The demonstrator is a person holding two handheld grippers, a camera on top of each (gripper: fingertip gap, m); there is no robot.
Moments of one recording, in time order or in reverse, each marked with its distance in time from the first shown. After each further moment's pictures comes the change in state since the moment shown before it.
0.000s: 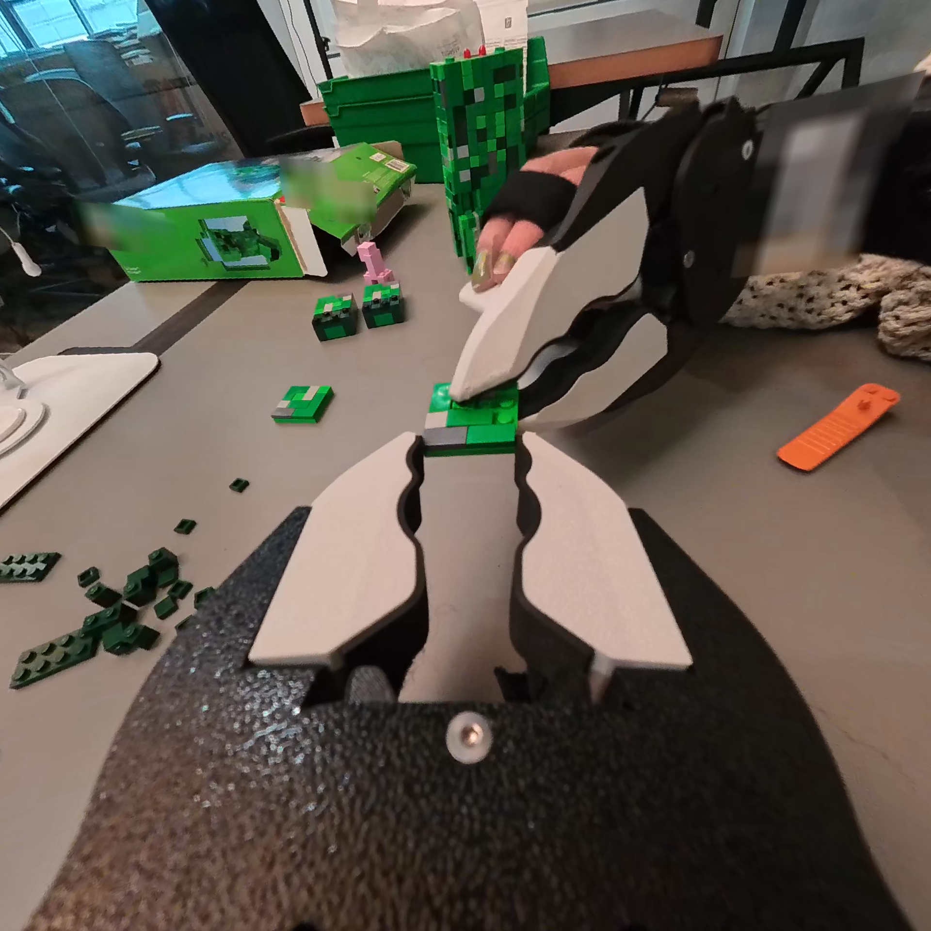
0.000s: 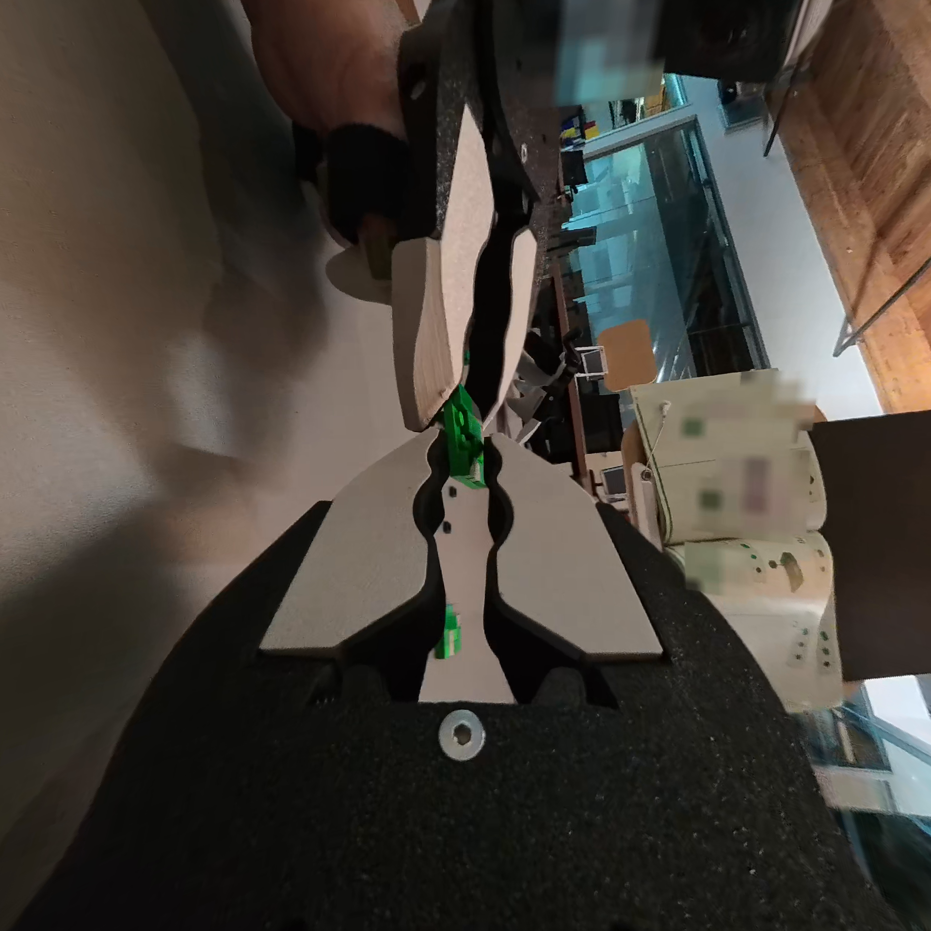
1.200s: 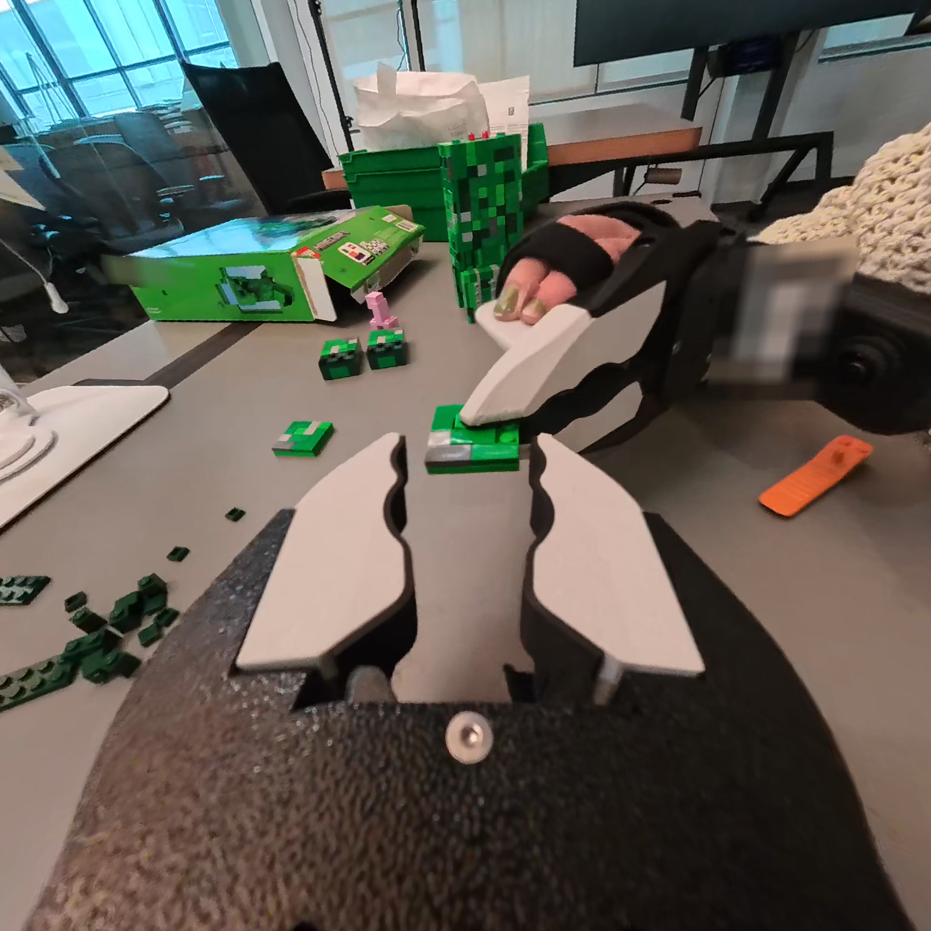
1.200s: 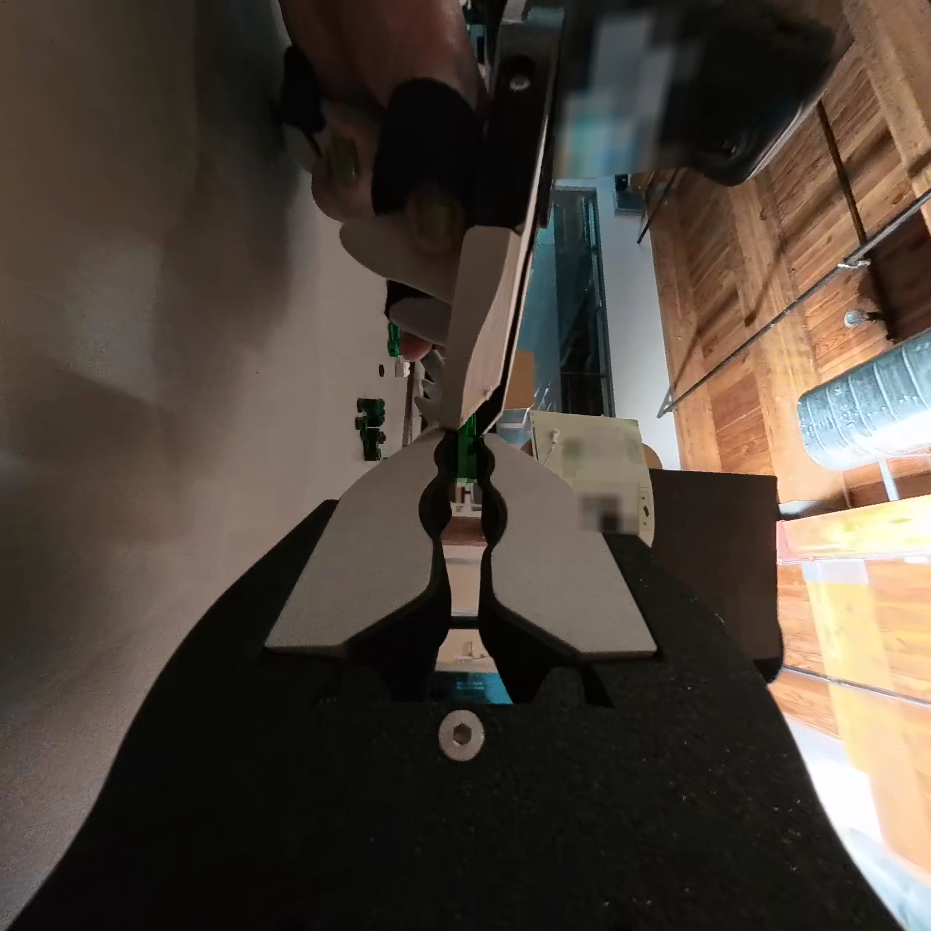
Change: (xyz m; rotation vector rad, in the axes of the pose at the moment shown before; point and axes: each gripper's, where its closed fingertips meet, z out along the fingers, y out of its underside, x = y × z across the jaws) left arm 0.002 -0.015 -0.002 0.107 -0.018 -0.034; right arm 0.010 -0.005 -0.004 -0.006 0.183 -0.319
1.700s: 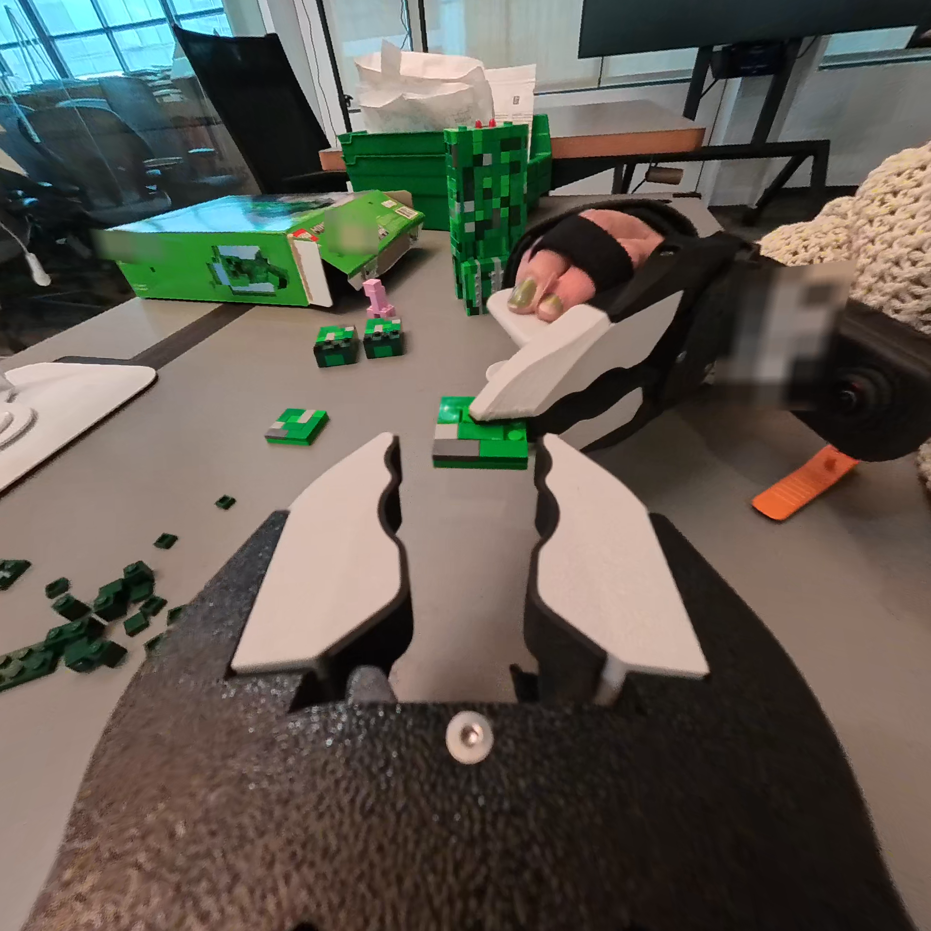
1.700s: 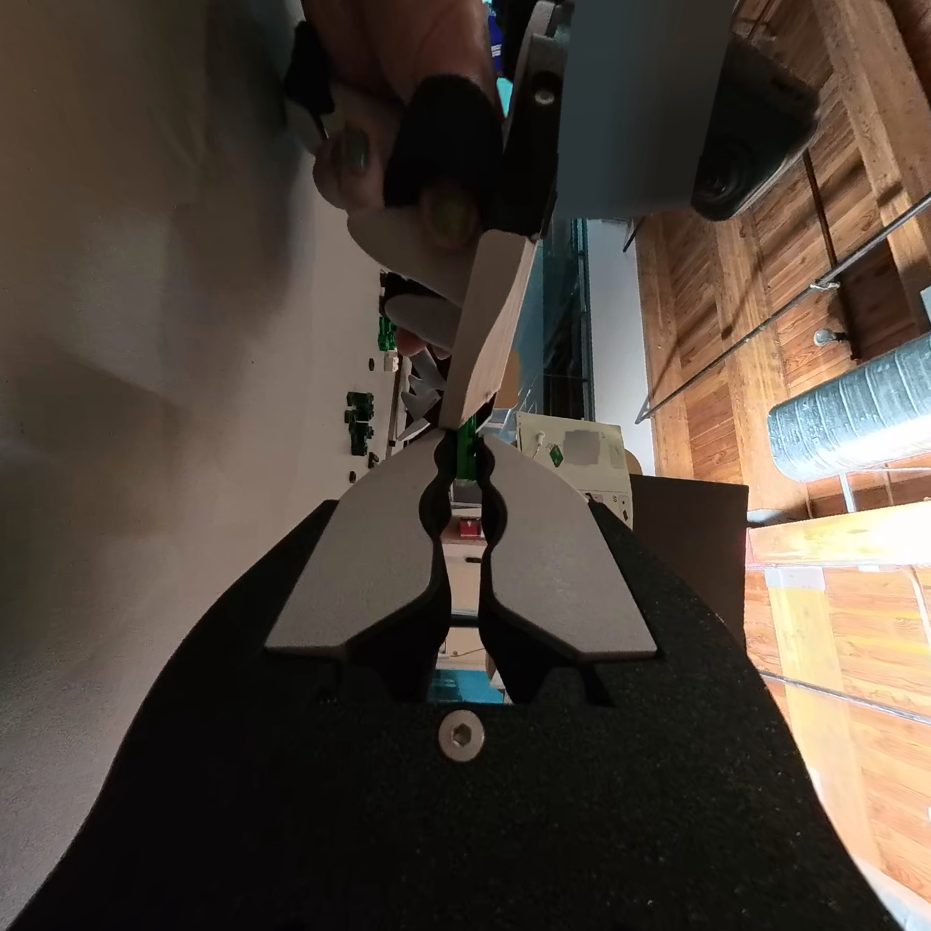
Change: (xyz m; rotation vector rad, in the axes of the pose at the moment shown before) left arm 0.000 0.003 0.000 -0.020 0.013 -0.040; right arm 0.001 0.000 0.001 -0.005 0.021 -0.060
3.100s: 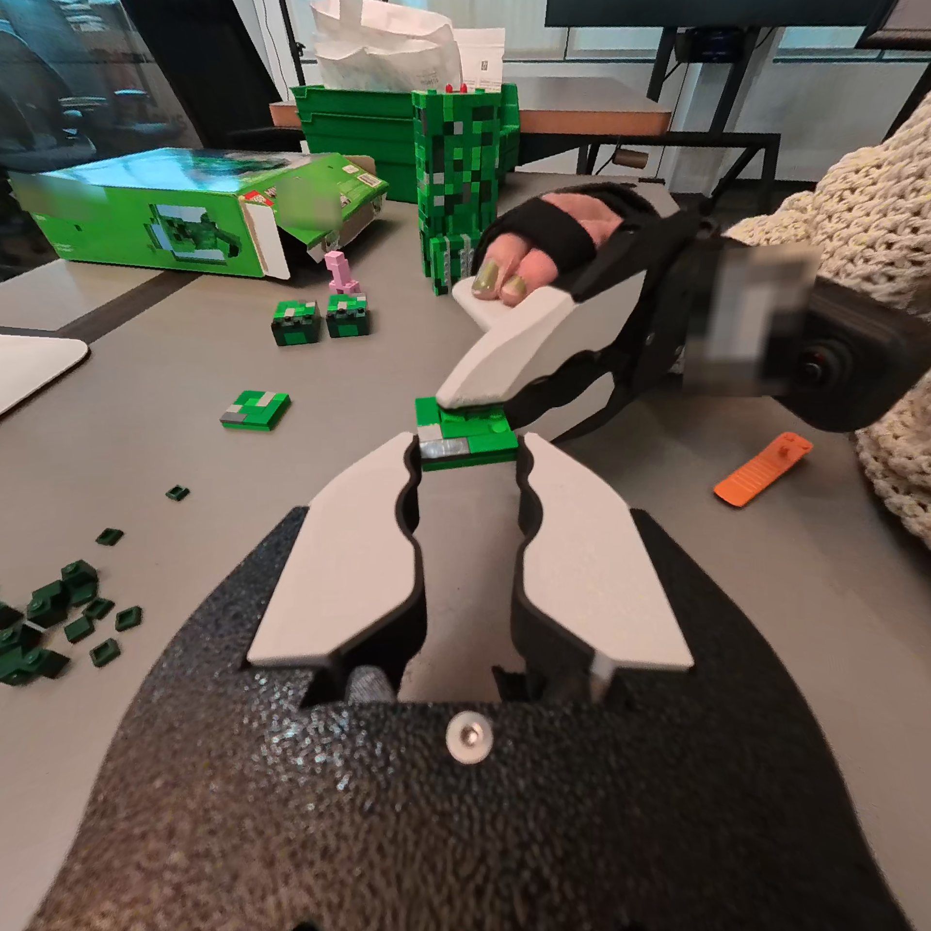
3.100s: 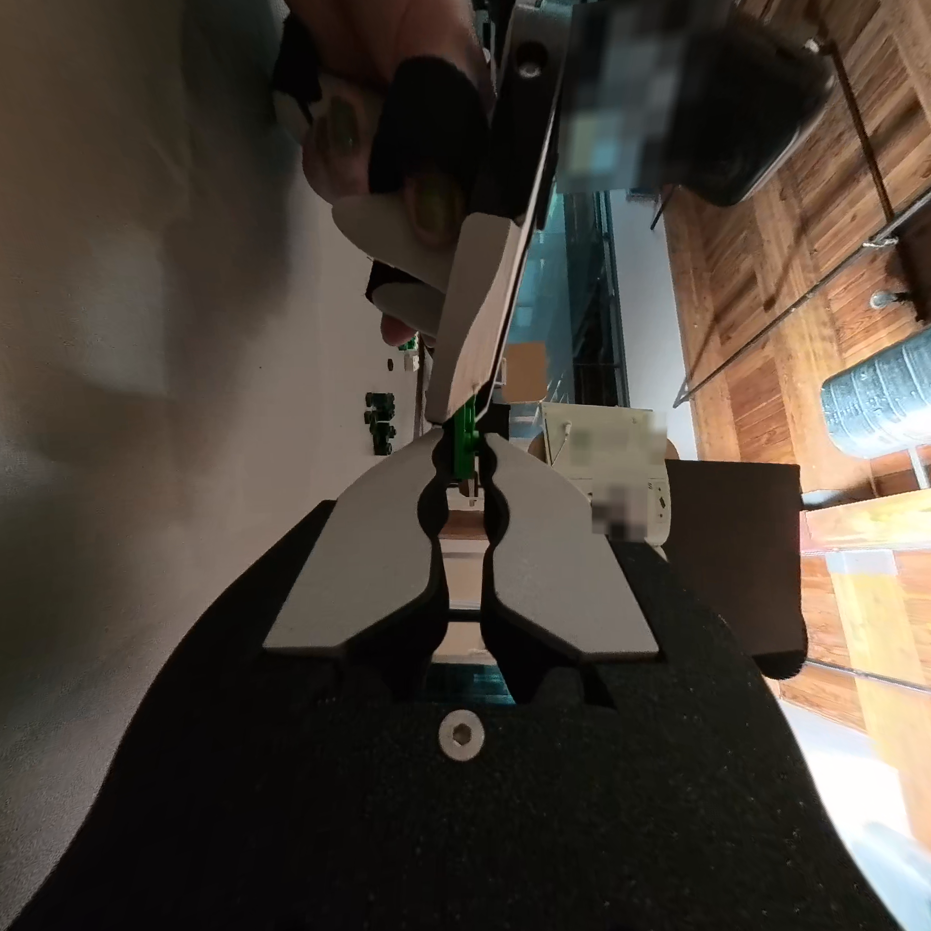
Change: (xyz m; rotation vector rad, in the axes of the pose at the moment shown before) left arm 0.008 0.006 0.003 -0.051 0.071 -0.047; right arm -0.004 0.004 0.002 -0.010 -0.040 0.092
